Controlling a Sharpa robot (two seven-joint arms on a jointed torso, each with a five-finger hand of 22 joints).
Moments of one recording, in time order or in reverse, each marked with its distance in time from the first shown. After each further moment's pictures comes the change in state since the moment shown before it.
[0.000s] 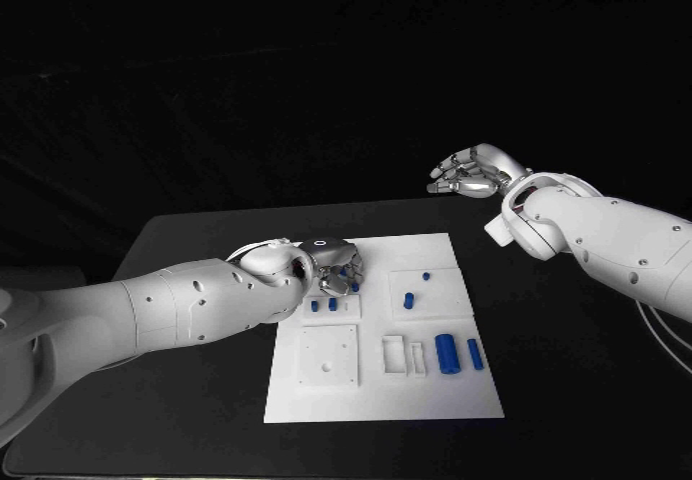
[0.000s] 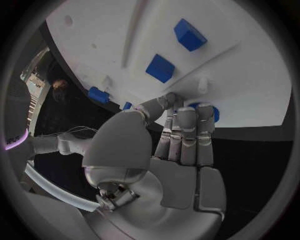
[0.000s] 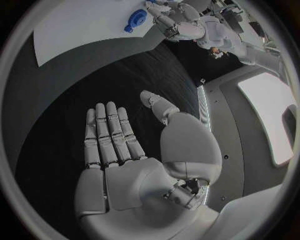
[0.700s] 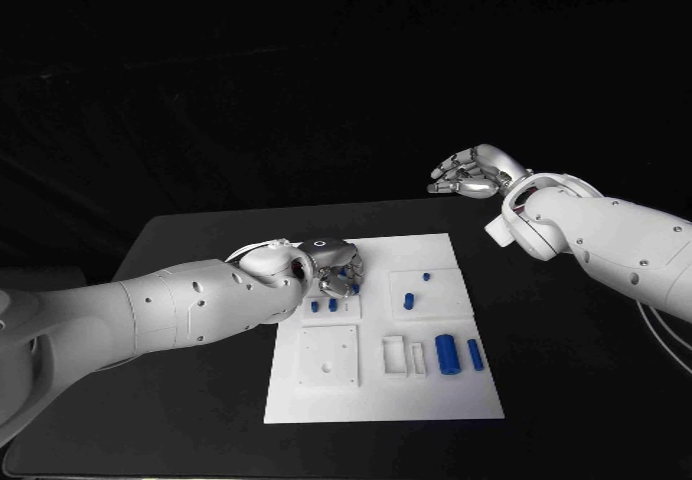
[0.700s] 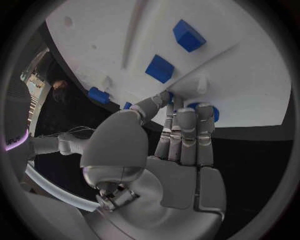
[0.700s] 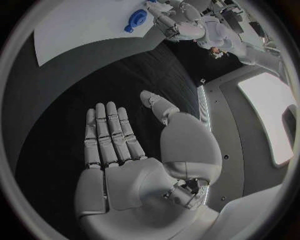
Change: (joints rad) left arm 0.000 -0.004 0.000 0.005 -0.002 -0.001 0.001; left_hand -0.057 -0.052 -0.051 0.037 -0.011 -0.002 -0.004 0.004 -0.009 0.019 0.001 -0.011 0.002 0.008 -0.003 0.004 0.004 0.000 0.009 0.001 0.000 0.000; right arm 0.000 -0.001 0.000 0.001 0.000 0.000 0.000; right_hand 0.000 0.000 0.000 0.000 0.000 0.000 0.000 0.000 -0.001 0.000 0.000 0.000 0.000 0.000 0.000 0.000 -0.001 0.000 0.000 0.000 -0.002 0.001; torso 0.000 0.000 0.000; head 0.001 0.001
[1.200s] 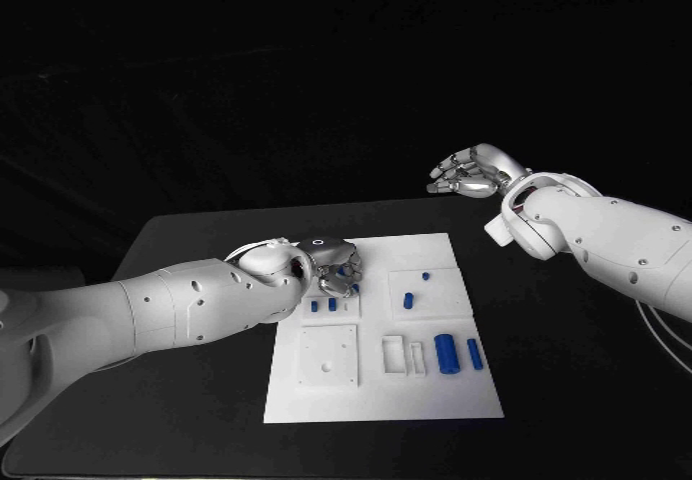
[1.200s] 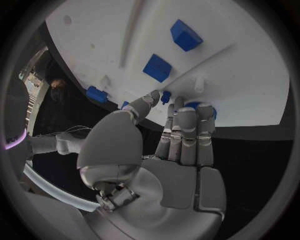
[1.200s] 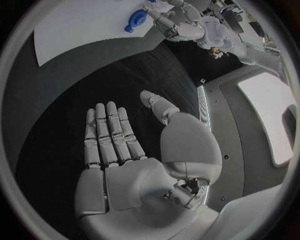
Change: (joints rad) left arm 0.001 0.001 0.001 -0.001 0.005 -0.001 -0.020; left_hand -0.063 -0.055 -0.052 0.037 -0.005 -0.028 0.011 -0.007 -0.012 -0.019 0.007 -0.020 -0.006 -0.006 0.006 0.000 0.000 0.000 0.000 0.000 0.000 0.000; right arm 0.000 0.000 0.000 0.000 0.000 0.000 0.000; right_hand 0.000 0.000 0.000 0.000 0.000 0.000 0.000 0.000 0.000 0.004 -0.004 0.000 0.000 0.000 0.000 0.000 -0.001 0.000 0.000 0.000 -0.002 0.000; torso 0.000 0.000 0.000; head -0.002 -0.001
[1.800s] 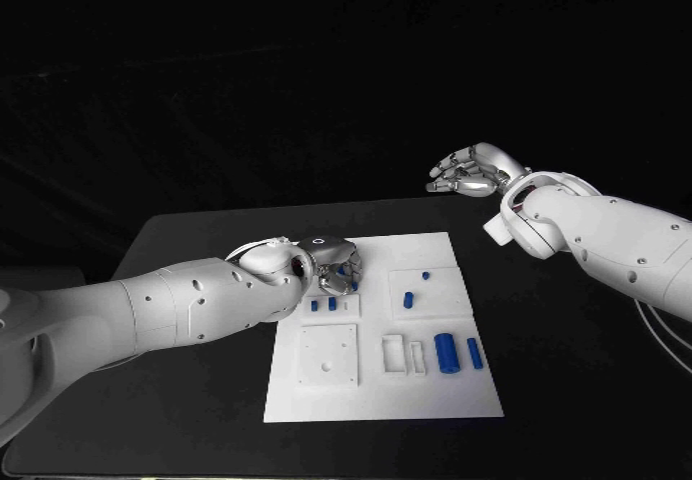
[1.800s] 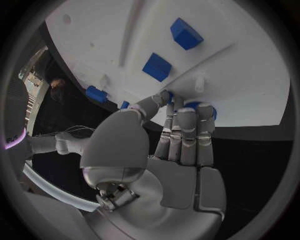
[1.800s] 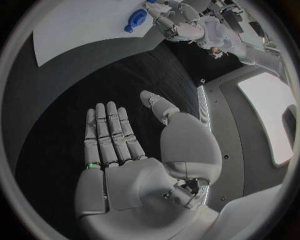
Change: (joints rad) left arm -0.002 0.003 0.003 -0.003 0.001 0.003 -0.003; left_hand 0.099 0.099 0.034 -0.047 0.023 0.052 -0.027 0.030 0.003 0.046 -0.027 0.012 0.012 0.004 -0.011 0.000 0.005 0.000 -0.001 -0.001 0.000 0.001; right arm 0.000 0.003 0.000 -0.002 0.000 0.000 0.000; right_hand 0.000 0.000 0.000 0.000 0.000 0.000 0.000 0.000 0.000 0.000 0.000 0.000 0.000 0.000 0.000 0.000 0.000 0.000 0.000 0.000 0.000 0.001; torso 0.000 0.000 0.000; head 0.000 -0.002
